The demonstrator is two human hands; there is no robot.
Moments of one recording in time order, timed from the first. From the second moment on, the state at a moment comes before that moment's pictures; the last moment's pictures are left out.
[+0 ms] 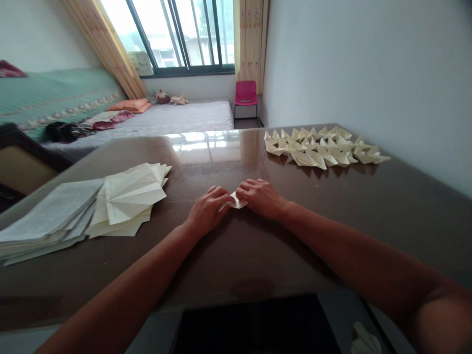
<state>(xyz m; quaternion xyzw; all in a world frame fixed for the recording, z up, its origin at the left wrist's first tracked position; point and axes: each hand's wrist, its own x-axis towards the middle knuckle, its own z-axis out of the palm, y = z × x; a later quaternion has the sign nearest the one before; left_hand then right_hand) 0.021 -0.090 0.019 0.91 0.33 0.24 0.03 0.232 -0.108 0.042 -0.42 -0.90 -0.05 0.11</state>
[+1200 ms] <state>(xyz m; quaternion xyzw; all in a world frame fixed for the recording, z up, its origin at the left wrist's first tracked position) 0.038 -0.096 0.027 0.88 0.47 0.09 -0.01 0.230 -0.108 0.042 -0.53 -0.85 0.00 0.05</state>
